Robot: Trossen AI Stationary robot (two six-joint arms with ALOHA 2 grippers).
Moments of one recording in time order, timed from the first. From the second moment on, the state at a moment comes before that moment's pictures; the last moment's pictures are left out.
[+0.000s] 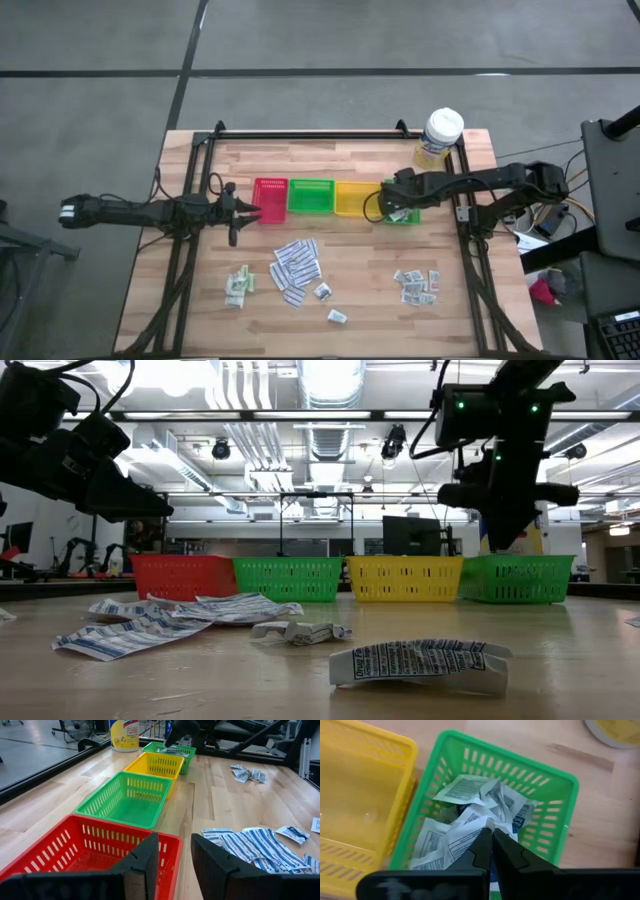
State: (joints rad) left arm 0.02 0.36 0.01 0.04 -0.15 -0.13; right arm -0.12 1.40 0.82 -0.89 0.41 1.18
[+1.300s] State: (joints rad) left arm 0.02 0.36 0.01 0.04 -0.15 -0.13; right arm -0.13 1.39 0.87 -0.86 0.39 0.93
